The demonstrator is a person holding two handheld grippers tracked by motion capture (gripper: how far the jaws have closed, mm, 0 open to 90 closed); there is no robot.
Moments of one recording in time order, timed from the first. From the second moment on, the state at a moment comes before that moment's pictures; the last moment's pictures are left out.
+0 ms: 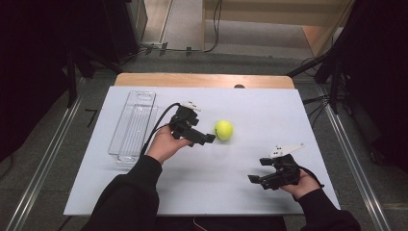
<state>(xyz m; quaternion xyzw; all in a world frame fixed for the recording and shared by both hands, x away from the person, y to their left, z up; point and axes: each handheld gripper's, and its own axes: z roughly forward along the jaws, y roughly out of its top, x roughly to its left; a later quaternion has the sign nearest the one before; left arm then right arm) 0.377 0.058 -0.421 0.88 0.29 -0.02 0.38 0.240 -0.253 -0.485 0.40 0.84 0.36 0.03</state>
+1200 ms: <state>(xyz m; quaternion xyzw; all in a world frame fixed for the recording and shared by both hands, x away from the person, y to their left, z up) 0.408 0.017 -0.419 0.88 0.27 -0.02 0.39 0.240 -0.253 -0.485 0.40 0.83 0.38 0.02</state>
